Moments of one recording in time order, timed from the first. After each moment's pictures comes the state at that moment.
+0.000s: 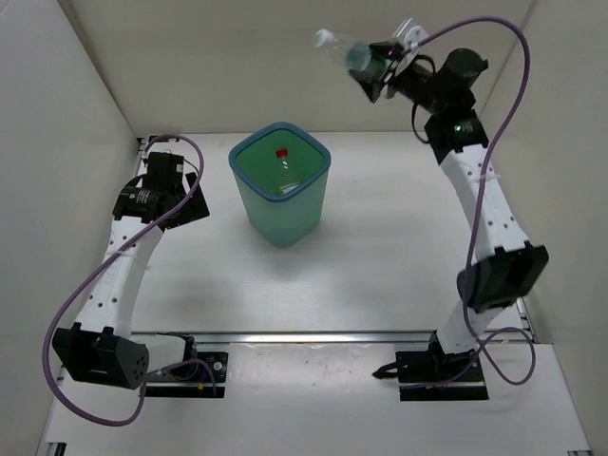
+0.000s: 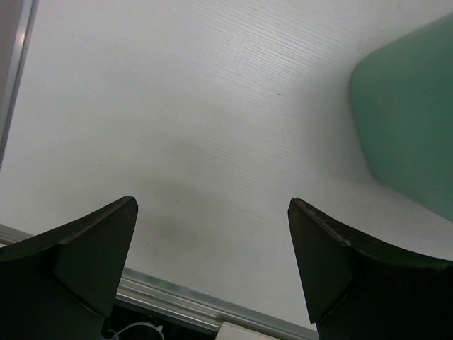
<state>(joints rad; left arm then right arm) -0.14 1.24 1.34 -1.03 -0.32 -0.40 0.18 1.76 1.99 0.00 -0.68 -0.38</state>
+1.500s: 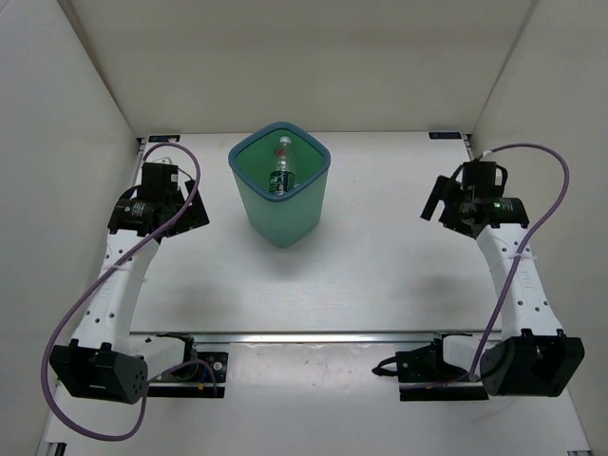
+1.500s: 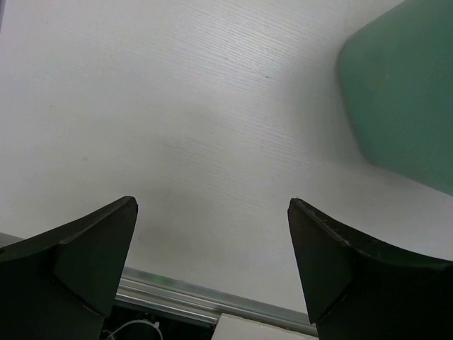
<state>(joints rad) -0.11 1.15 1.25 -1.00 -0.23 -0.38 0.00 1.18 1.21 -0.87 0.12 0.36</state>
